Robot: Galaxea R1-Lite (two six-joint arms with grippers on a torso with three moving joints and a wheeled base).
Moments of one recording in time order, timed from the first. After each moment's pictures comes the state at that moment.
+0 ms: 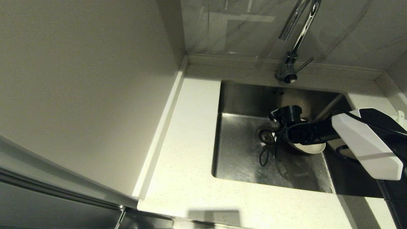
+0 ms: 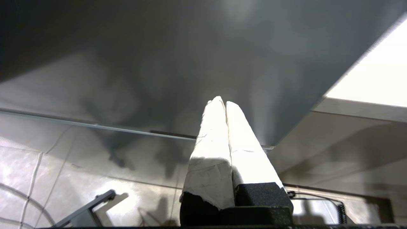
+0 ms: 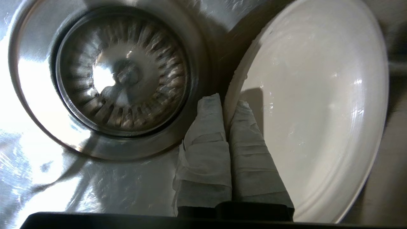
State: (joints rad) left arm 0.00 0.00 0.00 0.00 0.02 -0.02; right arm 0.10 2.49 -1.75 -0.18 -0.41 -0.29
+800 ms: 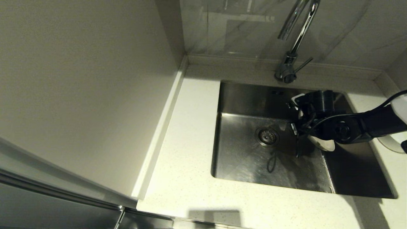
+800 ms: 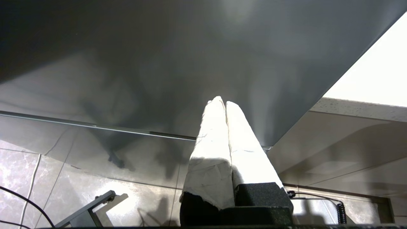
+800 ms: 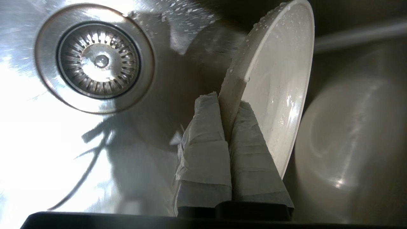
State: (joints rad) left arm 0.00 0.00 0.00 0.00 0.02 -0.02; right arm 0.10 2.09 -1.31 -0.30 -0.43 -0.30
